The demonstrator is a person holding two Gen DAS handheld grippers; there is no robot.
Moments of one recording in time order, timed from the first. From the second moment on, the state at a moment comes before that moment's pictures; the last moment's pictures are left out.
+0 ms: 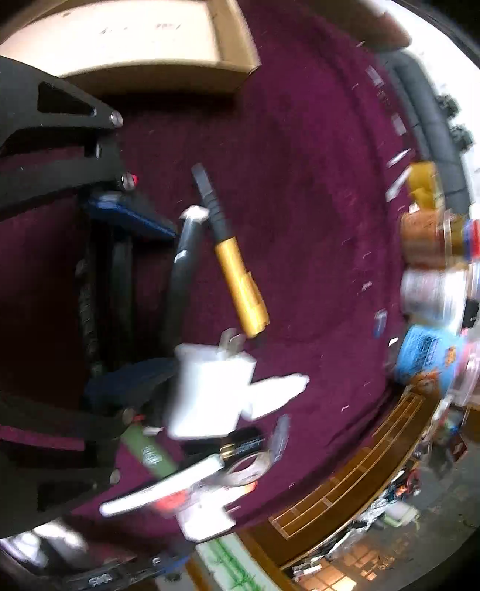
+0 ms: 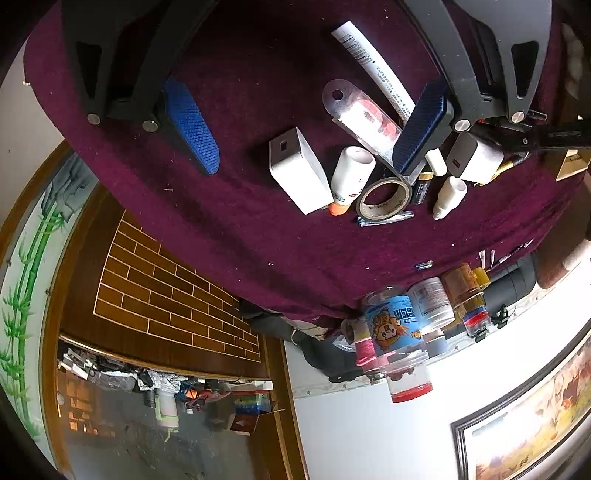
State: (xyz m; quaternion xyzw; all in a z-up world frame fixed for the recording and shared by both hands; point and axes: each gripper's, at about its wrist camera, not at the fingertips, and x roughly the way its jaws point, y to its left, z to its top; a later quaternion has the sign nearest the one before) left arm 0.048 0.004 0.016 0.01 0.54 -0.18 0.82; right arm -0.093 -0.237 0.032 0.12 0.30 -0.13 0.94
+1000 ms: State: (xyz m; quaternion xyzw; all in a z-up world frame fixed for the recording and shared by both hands) left arm -0.078 0.024 0.028 0.02 0.57 -0.20 0.80; right arm -0.090 -0.240 0.028 0.14 0.31 -0.13 0.93
